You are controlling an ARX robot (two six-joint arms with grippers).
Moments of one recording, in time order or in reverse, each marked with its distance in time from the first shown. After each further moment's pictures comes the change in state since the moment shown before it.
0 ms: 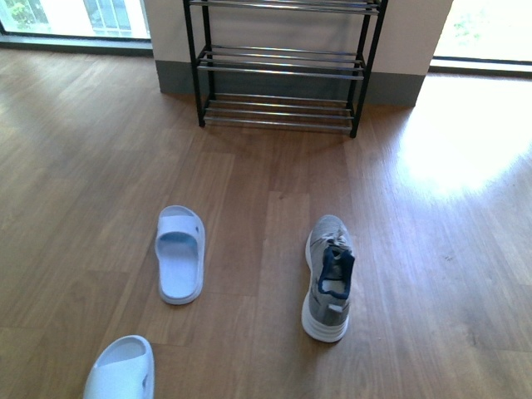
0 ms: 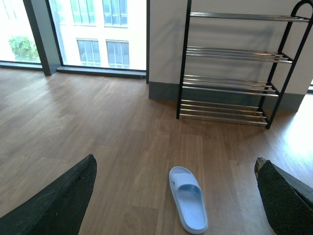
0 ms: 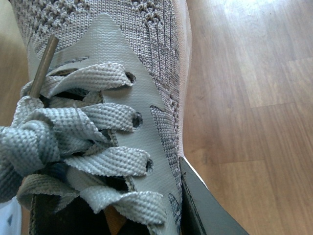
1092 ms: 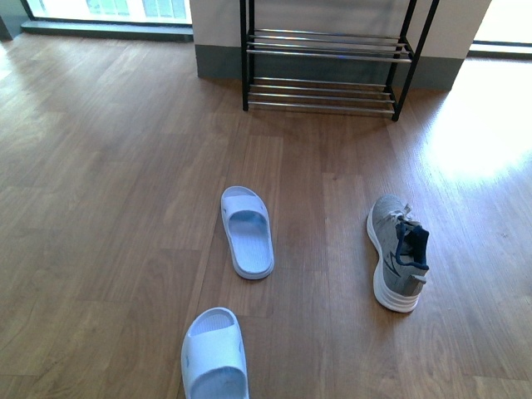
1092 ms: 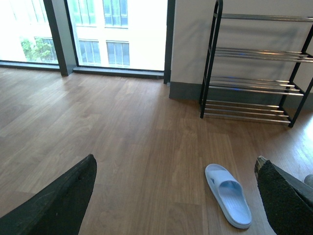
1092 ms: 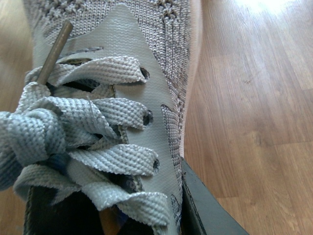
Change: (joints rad) left arm 0.000 0.000 0.000 0.000 0.001 0.000; right arm 0.002 0.003 0.009 0.002 0.002 0.001
